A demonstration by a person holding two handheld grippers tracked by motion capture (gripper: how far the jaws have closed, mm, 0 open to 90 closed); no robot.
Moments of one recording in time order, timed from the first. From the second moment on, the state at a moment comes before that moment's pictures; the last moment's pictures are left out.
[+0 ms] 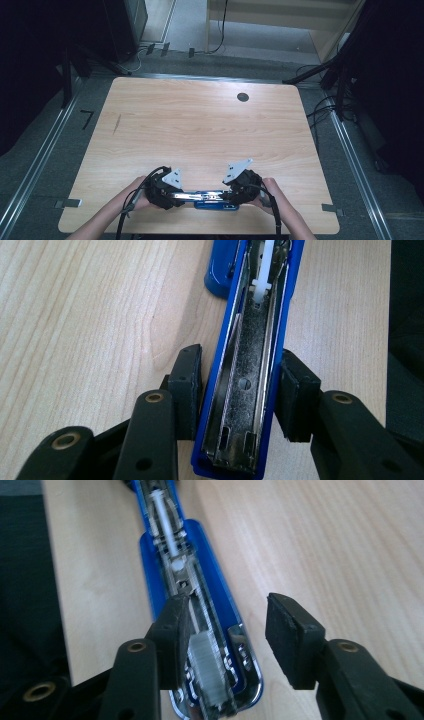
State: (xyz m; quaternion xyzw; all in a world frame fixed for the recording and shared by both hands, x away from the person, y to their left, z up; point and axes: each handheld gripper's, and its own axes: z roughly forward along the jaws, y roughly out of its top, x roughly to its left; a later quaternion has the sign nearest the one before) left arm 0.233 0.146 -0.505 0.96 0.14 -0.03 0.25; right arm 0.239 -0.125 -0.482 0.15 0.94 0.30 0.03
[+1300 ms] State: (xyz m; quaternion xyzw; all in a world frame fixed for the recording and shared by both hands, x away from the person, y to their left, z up) left arm 0.233 0.146 -0.506 0.95 0.16 -0.02 0.25; right arm 0.236 -0.128 -0.493 0.20 0.93 0.29 0.05
